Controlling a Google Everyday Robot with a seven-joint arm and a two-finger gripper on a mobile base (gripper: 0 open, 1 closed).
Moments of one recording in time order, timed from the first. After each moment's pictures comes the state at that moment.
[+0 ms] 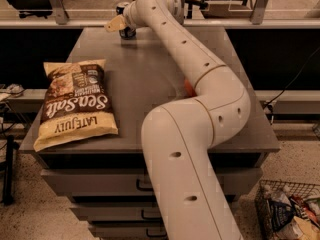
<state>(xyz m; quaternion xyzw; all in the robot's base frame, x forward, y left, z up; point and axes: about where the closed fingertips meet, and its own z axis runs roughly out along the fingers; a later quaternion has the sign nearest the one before) 0.967 0.116 0.892 -0.31 0.78 0.11 0.53</state>
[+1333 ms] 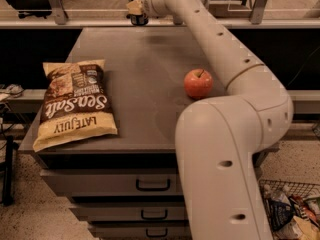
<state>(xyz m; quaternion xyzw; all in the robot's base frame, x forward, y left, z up) 0.935 0.063 0.958 -0.30 0.75 0.14 0.57</state>
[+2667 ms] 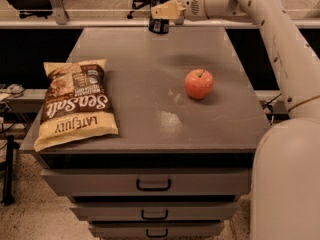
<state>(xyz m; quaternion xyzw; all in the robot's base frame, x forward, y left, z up) 0.800 -0.025 0.989 -0.37 0.70 0.31 0.52</state>
